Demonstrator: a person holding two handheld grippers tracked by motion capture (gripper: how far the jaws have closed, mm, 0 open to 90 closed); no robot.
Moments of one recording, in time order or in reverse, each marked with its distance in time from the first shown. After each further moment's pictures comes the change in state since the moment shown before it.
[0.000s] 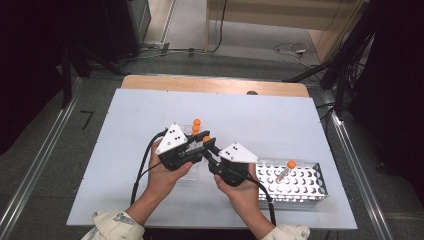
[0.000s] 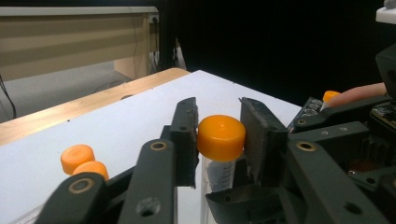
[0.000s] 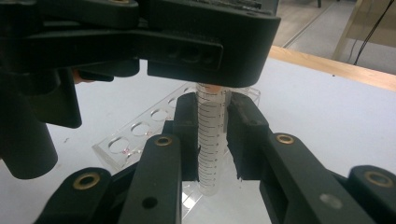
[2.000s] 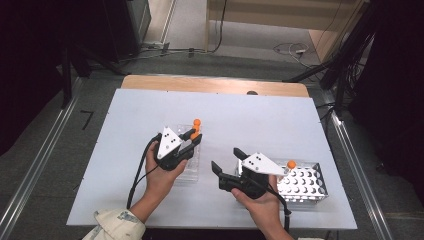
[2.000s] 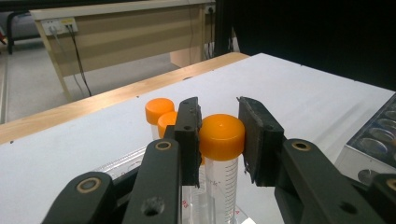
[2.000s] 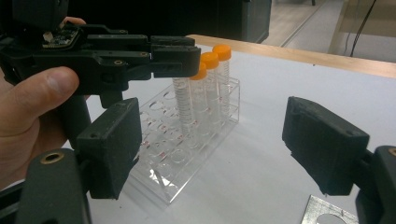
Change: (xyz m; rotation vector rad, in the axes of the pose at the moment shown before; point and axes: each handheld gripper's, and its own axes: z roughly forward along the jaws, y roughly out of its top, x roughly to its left) left arm 0.015 -0.031 0.002 0.028 0.246 0.047; right arm -0.015 -0.012 -0.046 -0.034 0.003 0.086
